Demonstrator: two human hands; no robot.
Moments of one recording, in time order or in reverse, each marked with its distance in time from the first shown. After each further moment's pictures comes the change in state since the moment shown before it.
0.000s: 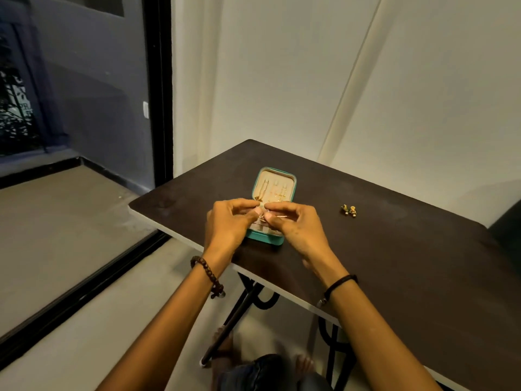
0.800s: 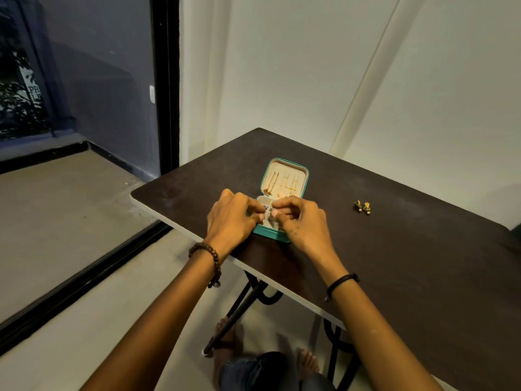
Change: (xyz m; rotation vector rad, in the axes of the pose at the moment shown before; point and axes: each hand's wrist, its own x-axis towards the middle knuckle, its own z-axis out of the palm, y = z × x) left_hand 0.038 -0.024 -0.002 0.777 -0.126 0.116; right_hand 0.022 0.016 0.009 -0.278 0.014 -0.097
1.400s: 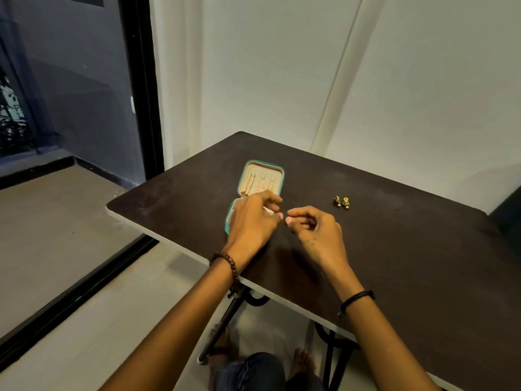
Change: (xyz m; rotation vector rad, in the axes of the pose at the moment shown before) left_hand -0.018 0.069 0.027 -0.347 0.063 0.119; right_hand -0.019 0.048 -0.048 0.090 0.151 0.011
